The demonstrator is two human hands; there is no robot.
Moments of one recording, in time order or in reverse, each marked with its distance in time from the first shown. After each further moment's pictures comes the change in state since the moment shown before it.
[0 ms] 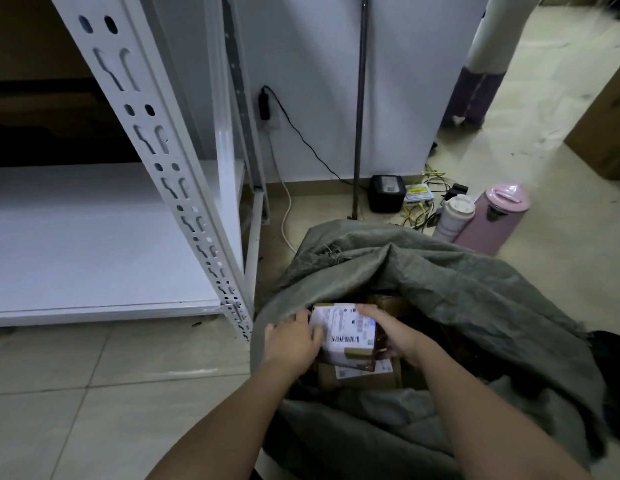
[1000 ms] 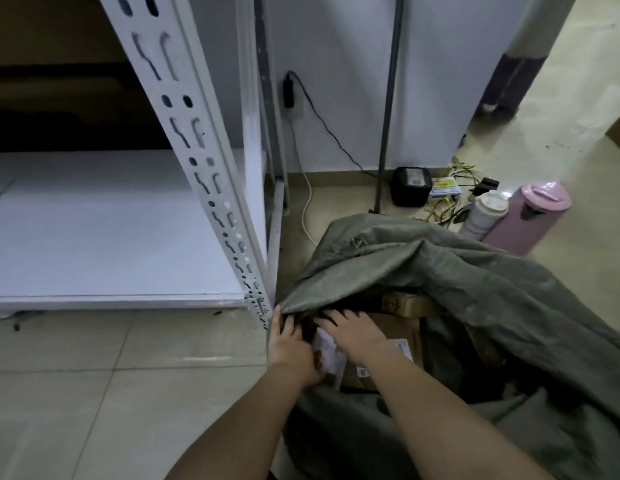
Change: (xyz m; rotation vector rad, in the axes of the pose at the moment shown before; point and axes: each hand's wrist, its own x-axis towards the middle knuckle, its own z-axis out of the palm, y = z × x) left_hand -0.006 -0.035 -0.002 0.669 -0.308 0.114; right_hand 0.036 -0.016 0.097 -1.670 0.060 -0.597
